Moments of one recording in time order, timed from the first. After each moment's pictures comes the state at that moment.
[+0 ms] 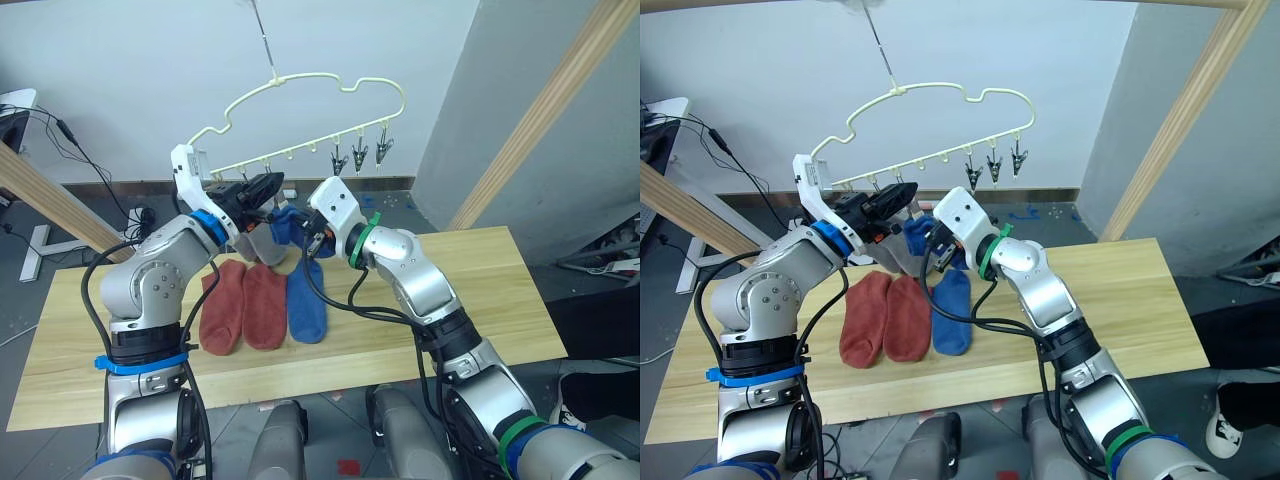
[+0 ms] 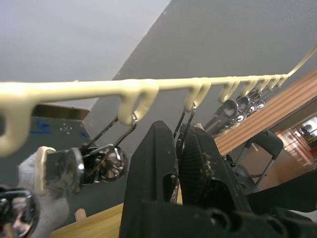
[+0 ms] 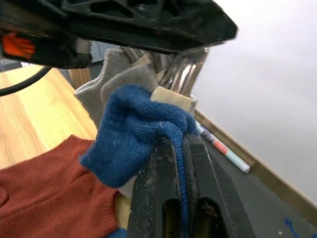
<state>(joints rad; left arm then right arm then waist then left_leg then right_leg) -0.61 0.39 0.28 -0.07 -0.71 0.80 -0.41 -0.77 0.01 0.27 0.18 -0.05 0.39 0.54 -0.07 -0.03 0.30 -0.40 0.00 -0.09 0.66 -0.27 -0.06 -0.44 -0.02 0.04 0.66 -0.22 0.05</state>
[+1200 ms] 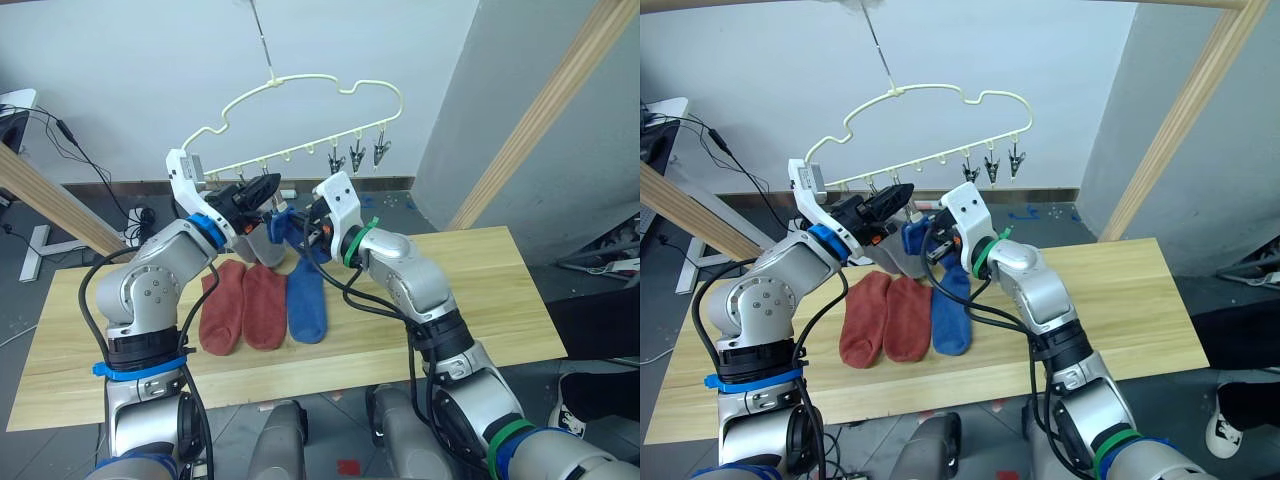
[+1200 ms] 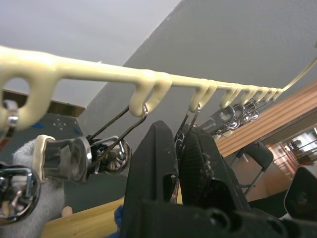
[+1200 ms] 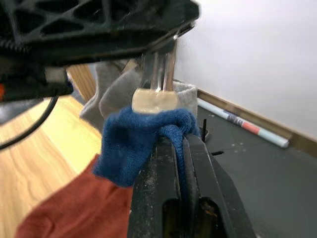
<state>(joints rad) -0.59 0.38 0.32 -0.09 -0.80 0.84 -0.36 -0.77 0.09 0.18 0.17 0.12 0.57 0.47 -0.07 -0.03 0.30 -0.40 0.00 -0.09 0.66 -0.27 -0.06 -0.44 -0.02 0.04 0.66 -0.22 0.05</state>
